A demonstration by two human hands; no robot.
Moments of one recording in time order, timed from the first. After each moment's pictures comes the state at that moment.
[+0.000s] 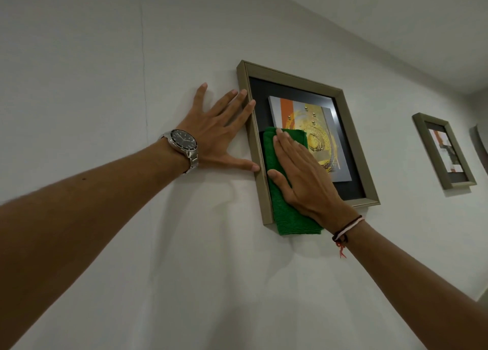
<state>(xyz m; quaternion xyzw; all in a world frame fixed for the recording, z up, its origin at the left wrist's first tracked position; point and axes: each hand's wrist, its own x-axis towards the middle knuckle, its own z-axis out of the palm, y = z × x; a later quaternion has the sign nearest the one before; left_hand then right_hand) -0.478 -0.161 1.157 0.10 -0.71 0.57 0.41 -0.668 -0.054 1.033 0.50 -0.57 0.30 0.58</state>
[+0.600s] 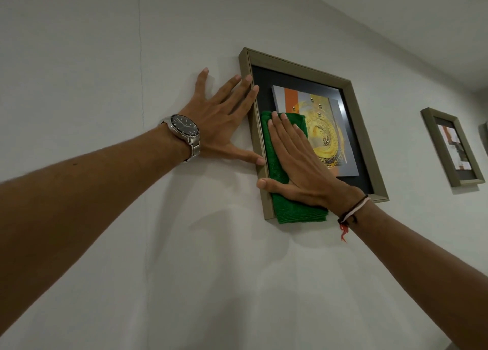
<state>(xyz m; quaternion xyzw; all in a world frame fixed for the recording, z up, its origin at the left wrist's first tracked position) -0.483 -0.161 1.160 0.10 -0.71 0.56 0.41 -0.660 -0.054 1.050 0.56 -0.59 0.24 0.53</state>
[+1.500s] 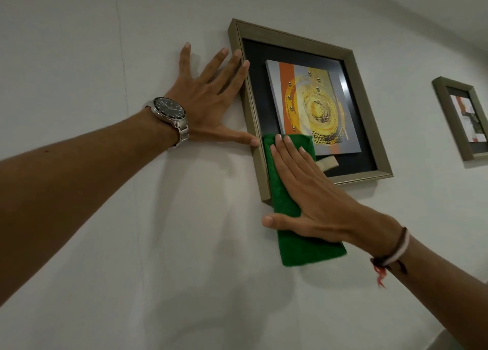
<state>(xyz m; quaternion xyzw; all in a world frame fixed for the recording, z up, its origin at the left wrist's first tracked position) -0.484 -0.159 1.156 0.11 -0.71 0.56 0.41 -0.644 -0.033 0.975 0.60 -0.65 0.21 0.42</state>
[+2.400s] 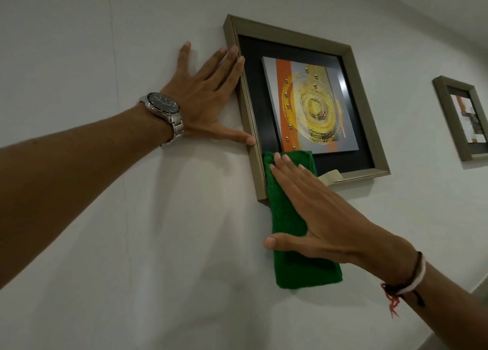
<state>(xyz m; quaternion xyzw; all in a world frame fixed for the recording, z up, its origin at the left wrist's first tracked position) -0.487 -0.158 1.156 0.10 -0.71 0.57 0.41 -0.643 -0.014 0.948 0.62 -0.66 0.23 0.35</state>
